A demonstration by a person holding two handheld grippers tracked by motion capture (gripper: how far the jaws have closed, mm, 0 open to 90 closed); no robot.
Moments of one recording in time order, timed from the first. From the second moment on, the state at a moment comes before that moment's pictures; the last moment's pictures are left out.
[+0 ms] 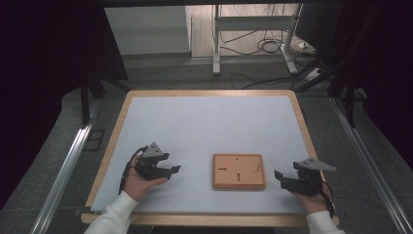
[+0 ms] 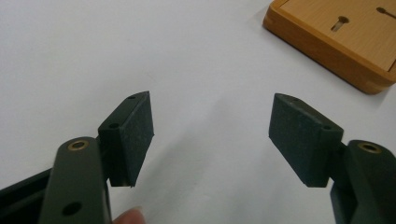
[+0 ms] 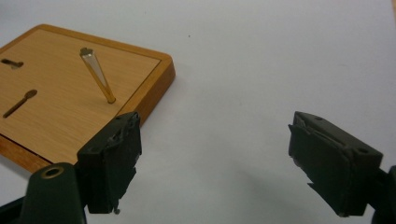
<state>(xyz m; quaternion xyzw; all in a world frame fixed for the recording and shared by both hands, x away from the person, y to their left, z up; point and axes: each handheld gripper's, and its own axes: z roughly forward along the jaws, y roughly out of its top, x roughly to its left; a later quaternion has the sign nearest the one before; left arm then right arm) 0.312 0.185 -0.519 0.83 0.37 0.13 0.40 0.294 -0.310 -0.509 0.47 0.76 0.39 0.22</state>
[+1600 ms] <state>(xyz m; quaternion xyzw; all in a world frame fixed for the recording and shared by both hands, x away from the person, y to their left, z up) 0.304 0.191 -0.534 0.84 0.38 0.11 0.38 0.294 -0.273 -0.505 0.40 0.80 0.41 0.20</state>
